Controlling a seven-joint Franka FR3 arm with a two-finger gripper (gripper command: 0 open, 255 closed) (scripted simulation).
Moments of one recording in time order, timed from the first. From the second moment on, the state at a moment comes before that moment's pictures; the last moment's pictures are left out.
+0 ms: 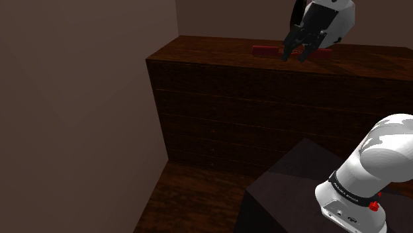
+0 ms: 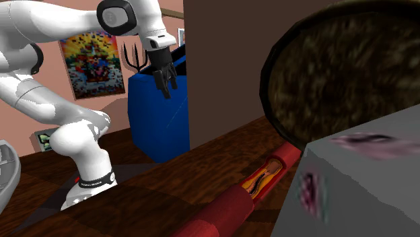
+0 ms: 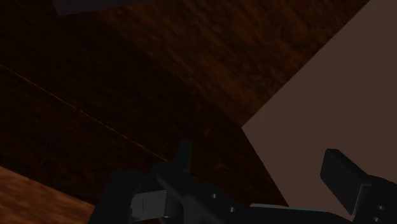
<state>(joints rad) 0.02 -0.83 -0.07 -2.34 0.12 1.71 0.17</state>
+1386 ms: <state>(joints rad) 0.07 -0.41 -0.49 -2.07 -0.12 1.80 -0.61</state>
